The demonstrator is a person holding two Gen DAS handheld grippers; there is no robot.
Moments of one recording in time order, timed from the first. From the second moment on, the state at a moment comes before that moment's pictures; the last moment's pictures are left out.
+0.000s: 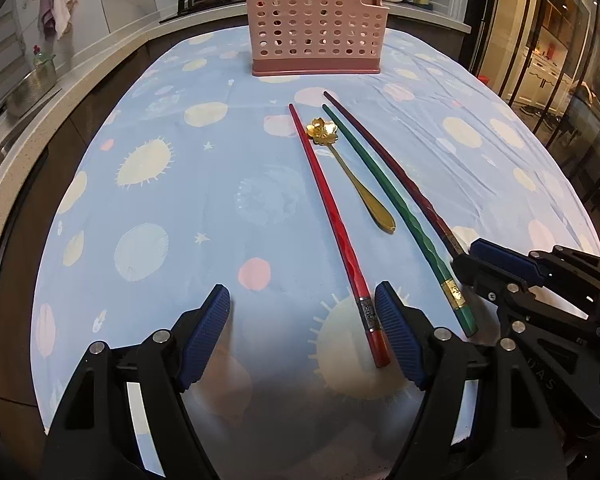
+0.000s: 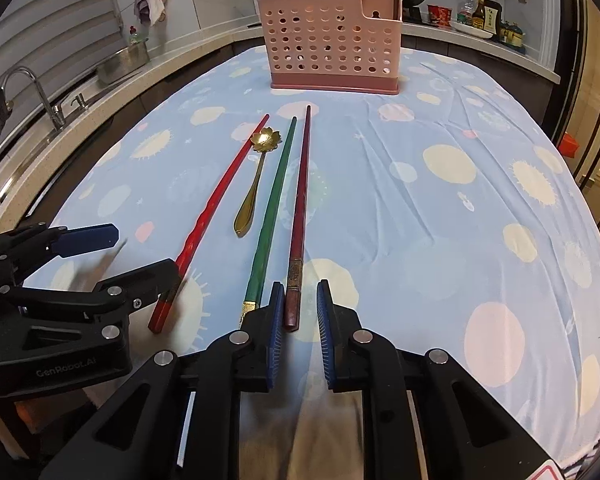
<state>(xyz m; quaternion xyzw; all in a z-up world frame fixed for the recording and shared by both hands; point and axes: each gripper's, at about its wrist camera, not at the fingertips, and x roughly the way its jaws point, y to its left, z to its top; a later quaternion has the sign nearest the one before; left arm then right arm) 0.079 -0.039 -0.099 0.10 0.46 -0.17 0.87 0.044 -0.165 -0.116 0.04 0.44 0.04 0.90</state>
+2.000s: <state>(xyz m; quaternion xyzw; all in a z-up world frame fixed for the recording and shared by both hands) 0.111 -0.009 -0.047 0.05 0.41 -0.18 0.89 0.049 -0.219 -0.012 0.08 0.31 0.01 0.95</state>
